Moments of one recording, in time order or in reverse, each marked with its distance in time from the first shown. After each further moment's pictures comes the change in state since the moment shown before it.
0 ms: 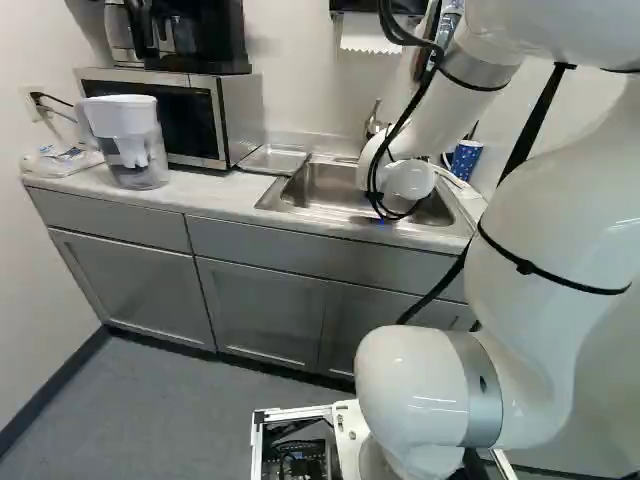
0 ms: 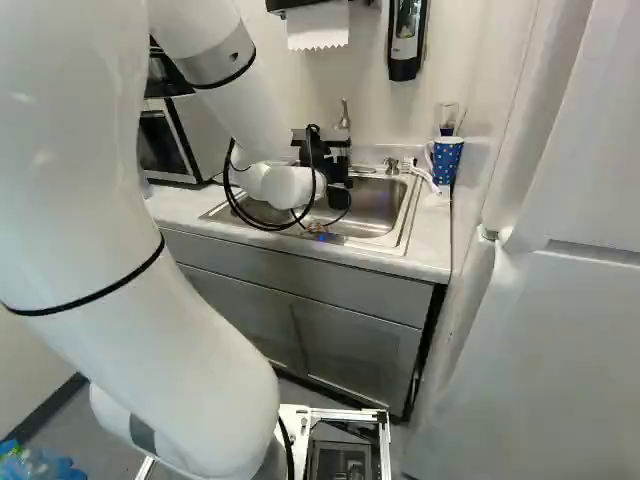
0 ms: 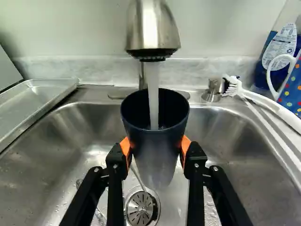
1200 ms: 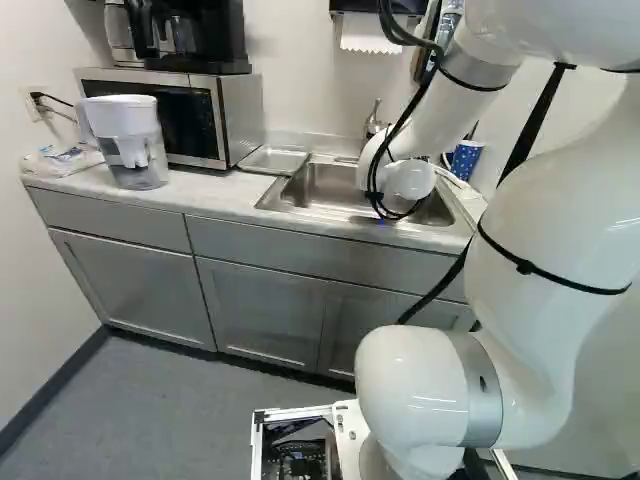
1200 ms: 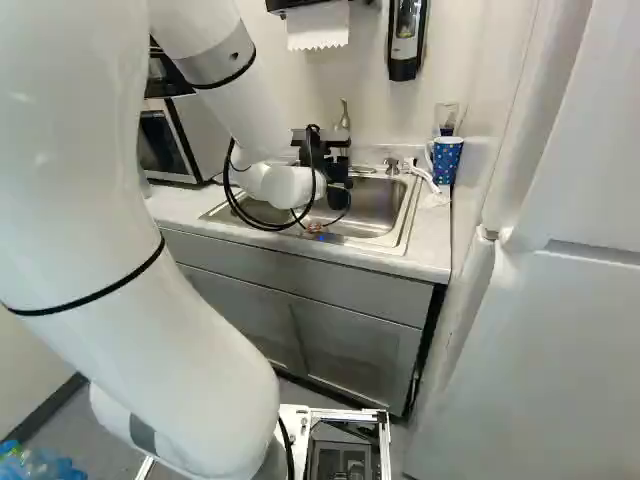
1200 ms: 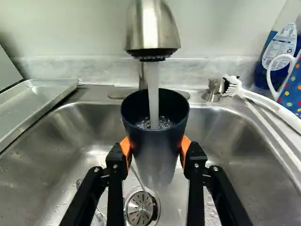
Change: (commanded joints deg) arm 0.0 0.0 0.0 0.0 0.0 0.0
